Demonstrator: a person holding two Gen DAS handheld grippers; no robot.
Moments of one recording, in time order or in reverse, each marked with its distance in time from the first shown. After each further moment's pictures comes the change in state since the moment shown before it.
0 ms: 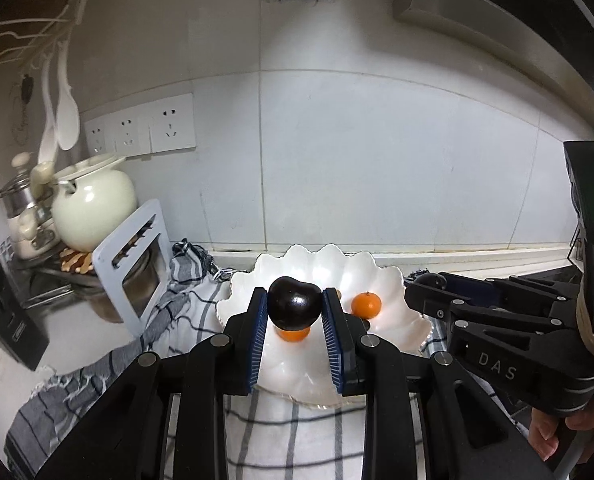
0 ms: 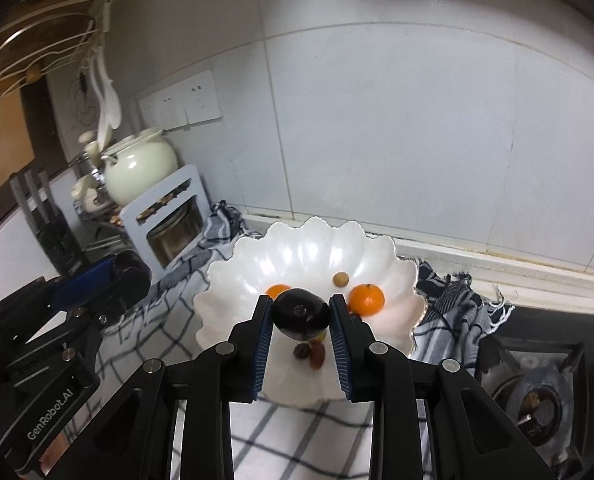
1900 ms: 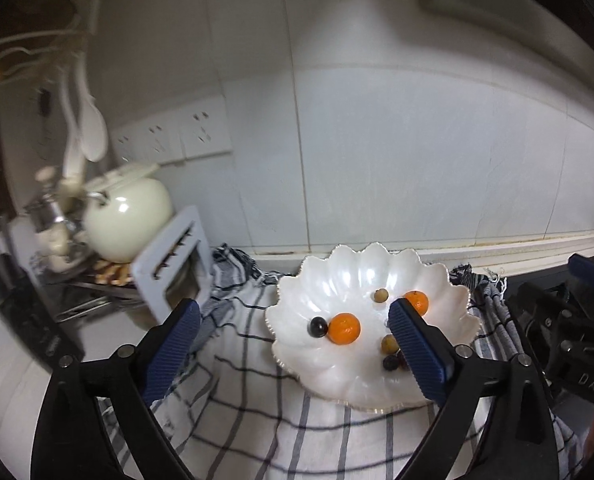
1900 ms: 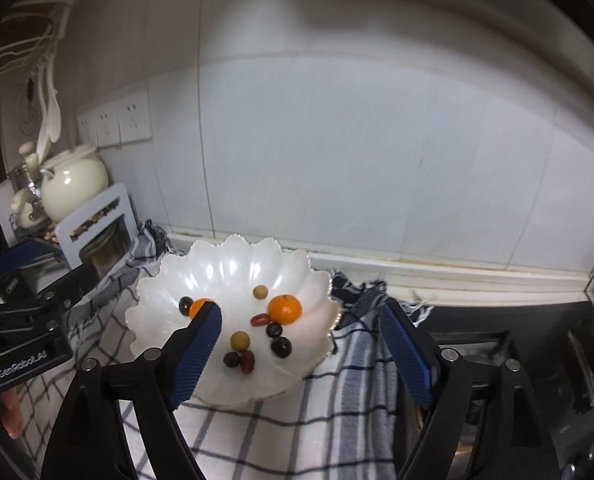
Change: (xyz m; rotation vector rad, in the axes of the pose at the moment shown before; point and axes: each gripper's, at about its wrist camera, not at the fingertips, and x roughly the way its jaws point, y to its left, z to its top) left arm -0.009 0.020 0.006 0.039 -0.002 0.133; right arm -0.046 0.005 -0.012 0.013 -0.101 -0.312
